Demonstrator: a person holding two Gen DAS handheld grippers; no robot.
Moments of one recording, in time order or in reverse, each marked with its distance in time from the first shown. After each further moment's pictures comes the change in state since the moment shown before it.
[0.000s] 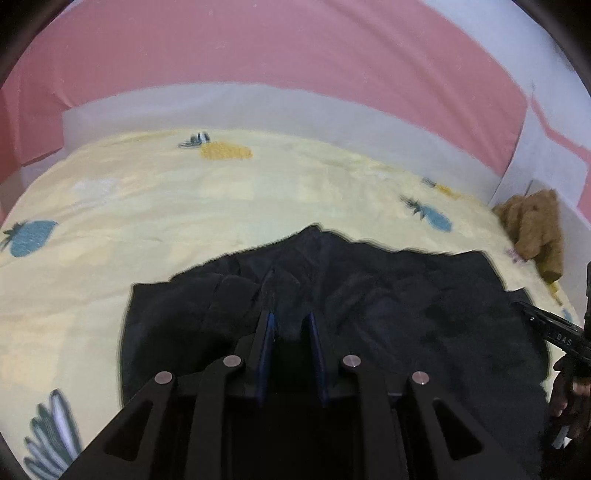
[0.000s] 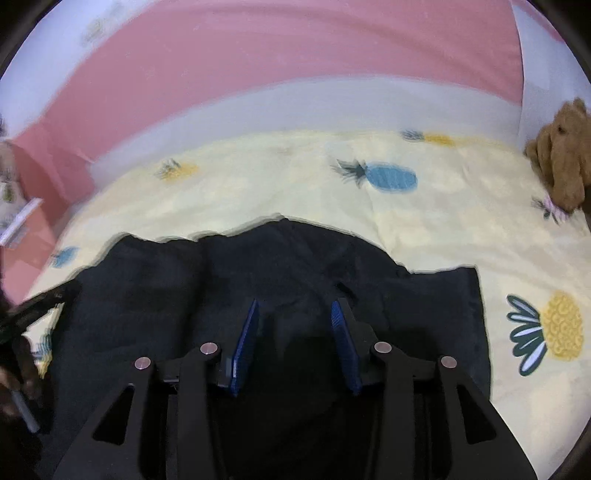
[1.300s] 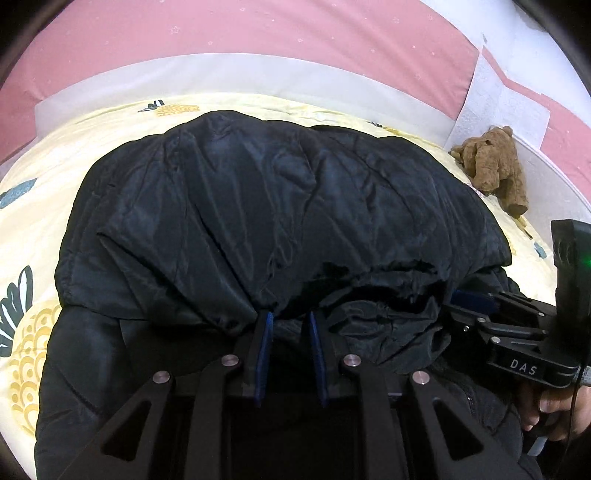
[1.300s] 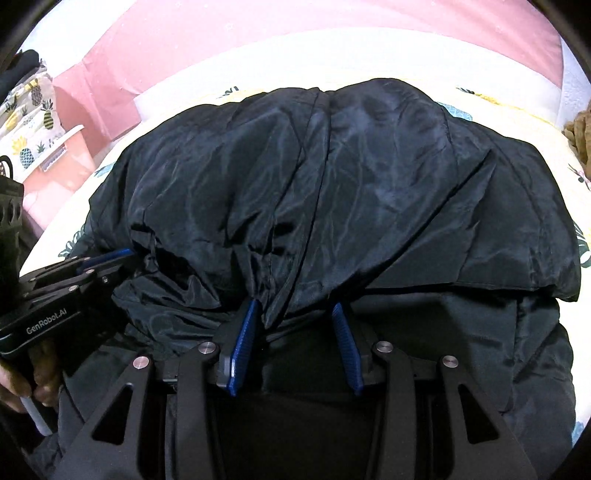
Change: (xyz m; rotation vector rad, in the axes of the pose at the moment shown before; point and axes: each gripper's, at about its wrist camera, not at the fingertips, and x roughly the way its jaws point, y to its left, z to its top) left arm -0.027 -0.047 -0.104 0.102 0.140 -0.097; right arm 0.011 0.065 -0.110 -0.084 0.195 0.098
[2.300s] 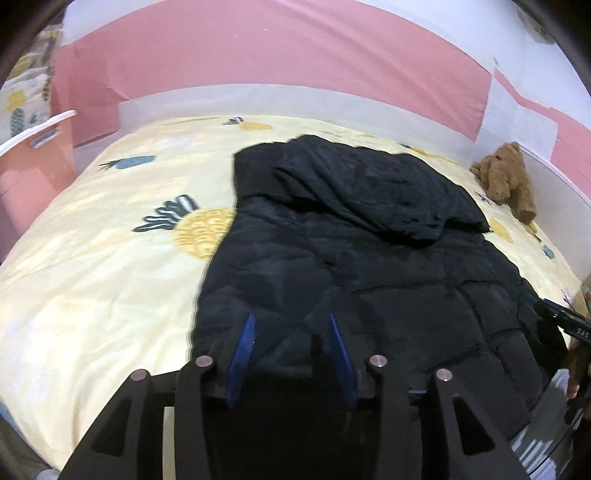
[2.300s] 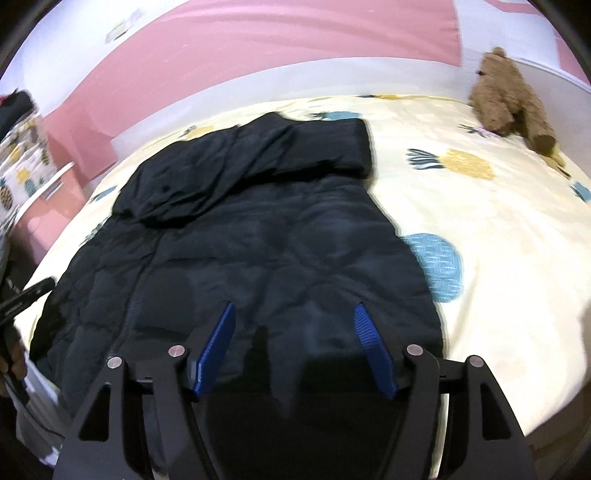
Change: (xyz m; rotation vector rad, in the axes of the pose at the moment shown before) left arm -0.190 0.028 -0.129 -0.075 -0.095 0.171; right arm -0.186 -0.056 -0.145 0.173 -0.123 -0.146
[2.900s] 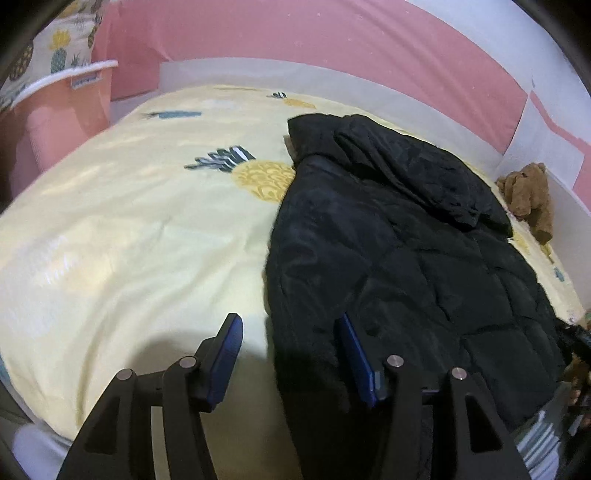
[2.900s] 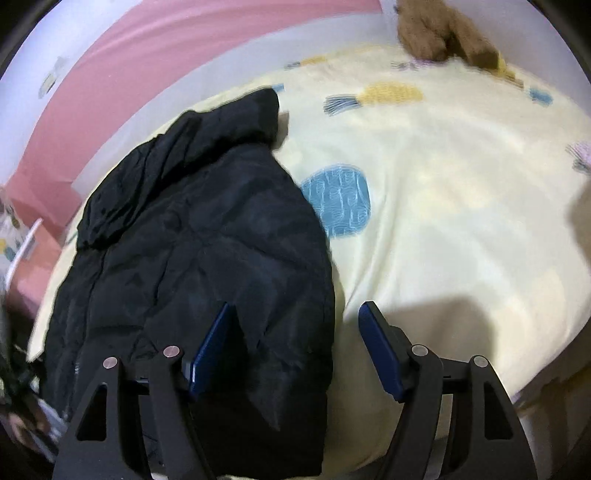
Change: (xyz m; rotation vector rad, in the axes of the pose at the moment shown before) left arm 0.002 0.050 -0.045 -0.139 0.067 0.013; right arm 0.008 -0.082 -0.031 0.269 0.092 0.005
